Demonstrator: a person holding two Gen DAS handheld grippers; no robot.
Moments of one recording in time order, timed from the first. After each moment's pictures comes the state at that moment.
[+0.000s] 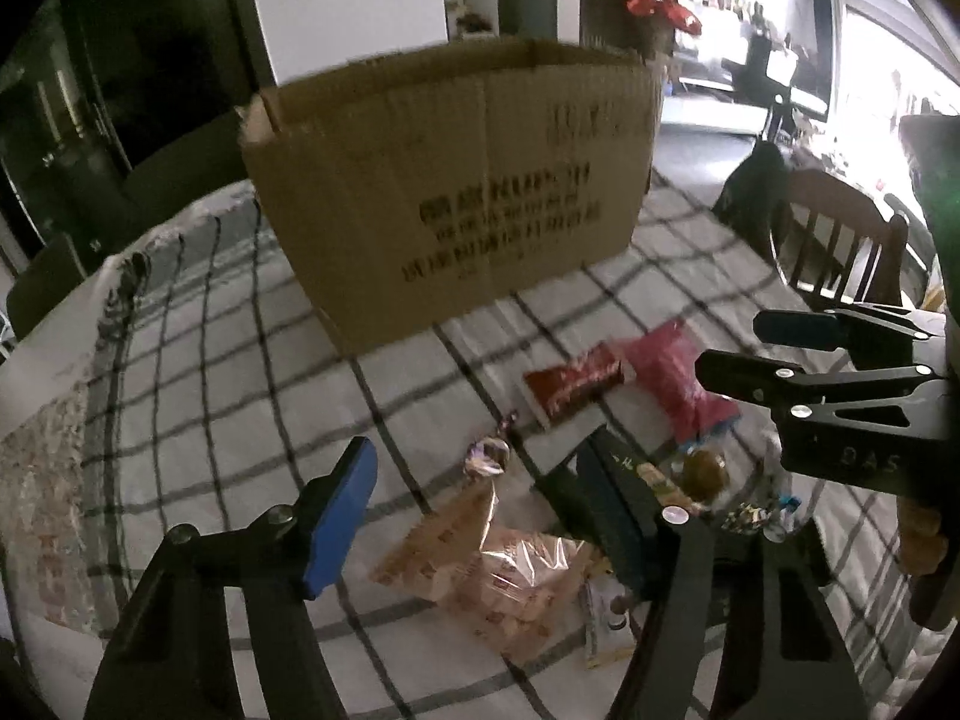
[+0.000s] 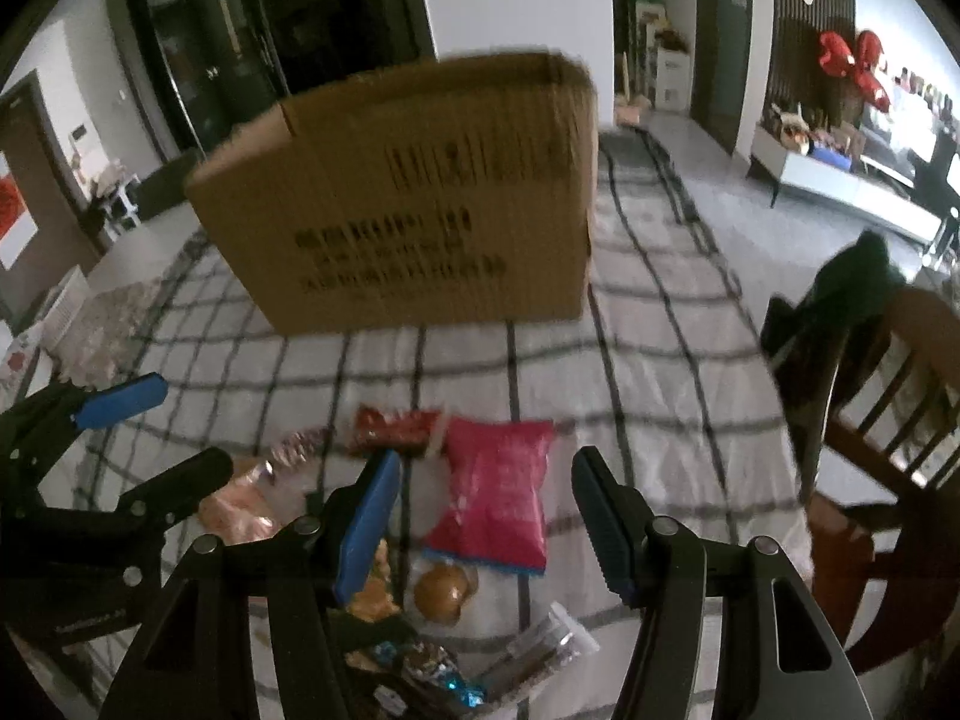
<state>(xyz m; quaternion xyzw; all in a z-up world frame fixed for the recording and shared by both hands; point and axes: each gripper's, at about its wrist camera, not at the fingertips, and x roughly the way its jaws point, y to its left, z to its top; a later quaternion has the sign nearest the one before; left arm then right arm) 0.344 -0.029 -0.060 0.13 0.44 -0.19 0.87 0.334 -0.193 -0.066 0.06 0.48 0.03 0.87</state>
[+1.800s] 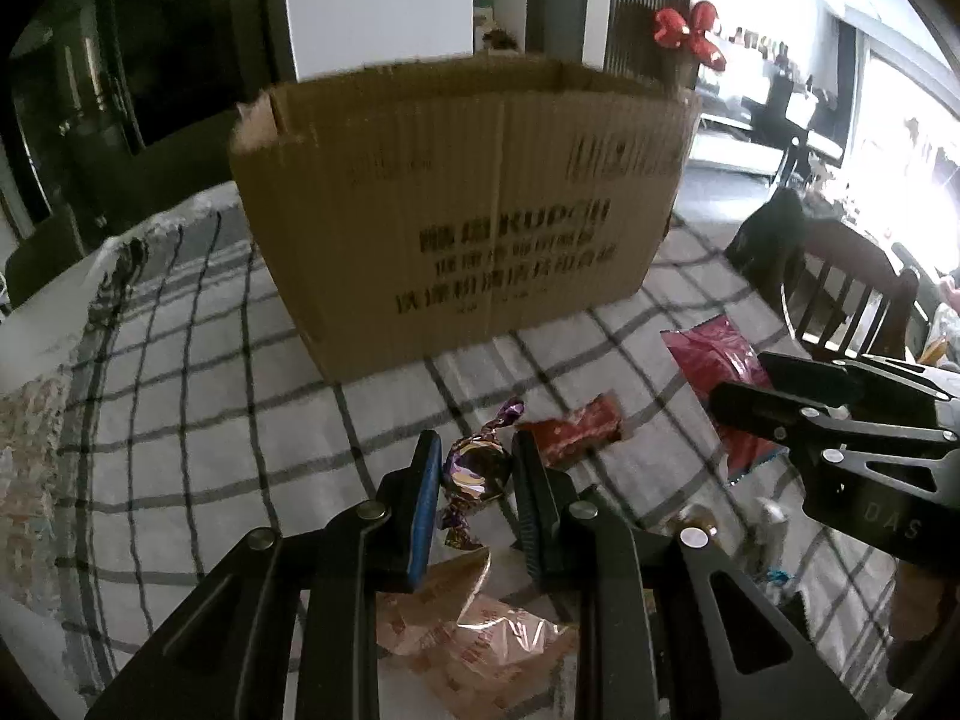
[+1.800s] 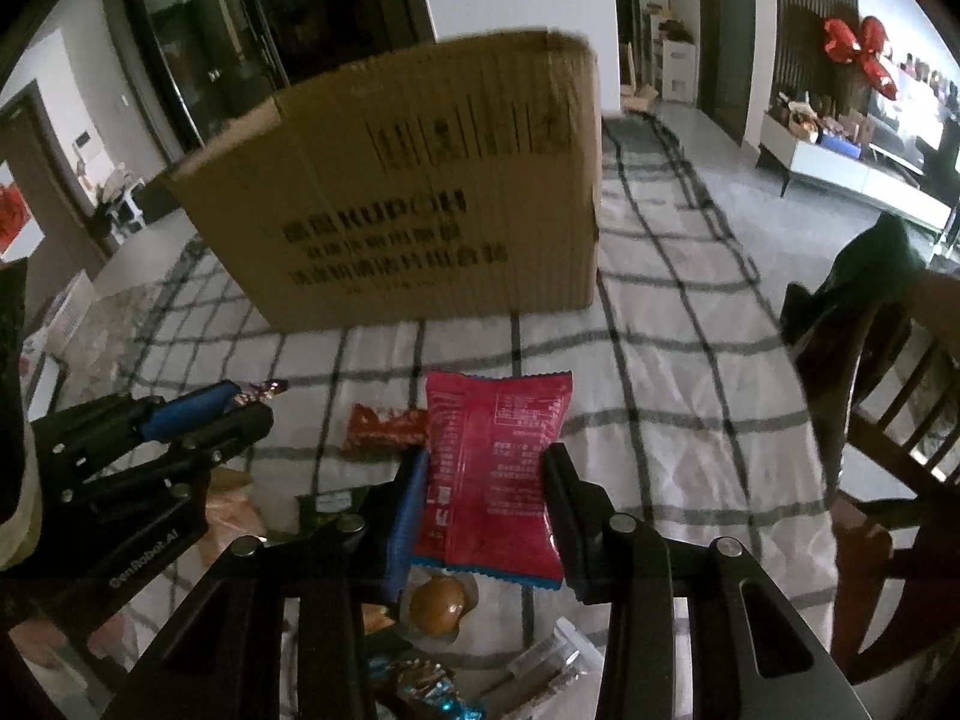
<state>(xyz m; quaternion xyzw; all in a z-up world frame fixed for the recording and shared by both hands) 0.357 -0.031 -0.054 0.08 0.43 -0.18 0.88 0.338 -0.194 -0.057 0.07 0.46 0.04 0.89</state>
